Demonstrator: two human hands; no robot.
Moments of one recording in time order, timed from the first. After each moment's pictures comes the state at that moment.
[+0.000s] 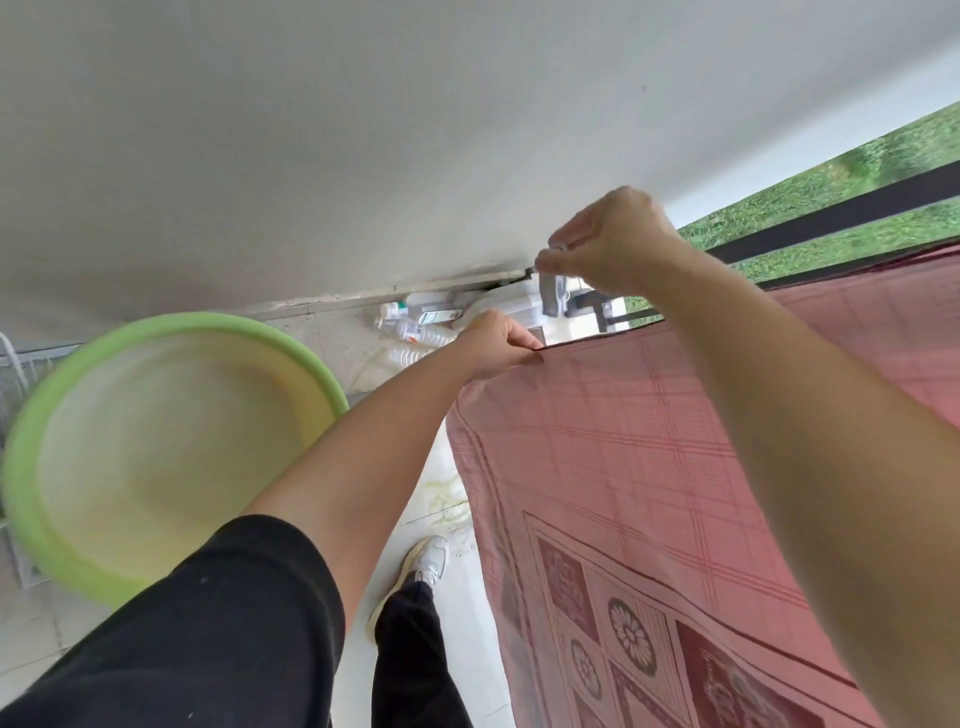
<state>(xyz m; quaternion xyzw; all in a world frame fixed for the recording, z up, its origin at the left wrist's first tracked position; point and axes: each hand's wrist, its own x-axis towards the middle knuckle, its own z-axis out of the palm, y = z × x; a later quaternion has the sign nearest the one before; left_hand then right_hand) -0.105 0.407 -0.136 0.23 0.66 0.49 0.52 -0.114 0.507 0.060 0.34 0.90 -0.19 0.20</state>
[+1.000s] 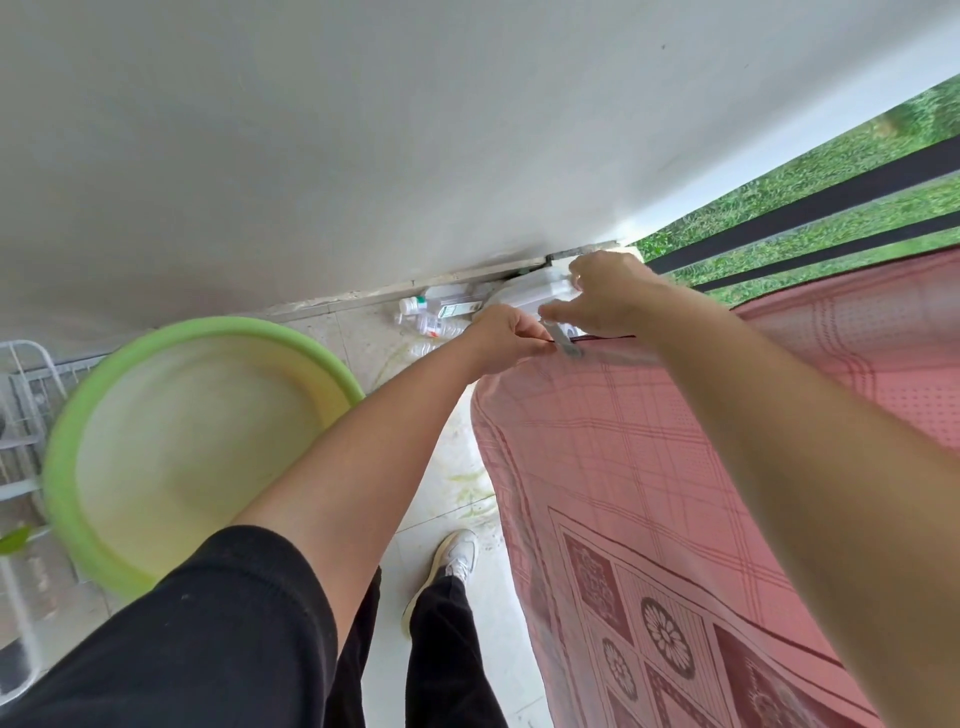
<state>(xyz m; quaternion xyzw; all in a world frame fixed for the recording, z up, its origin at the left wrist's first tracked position) -0.106 0.399 -0.142 0.22 0.67 0.48 0.52 -0.082 0.516 -0.003 0.28 0.89 -0.08 0.35</state>
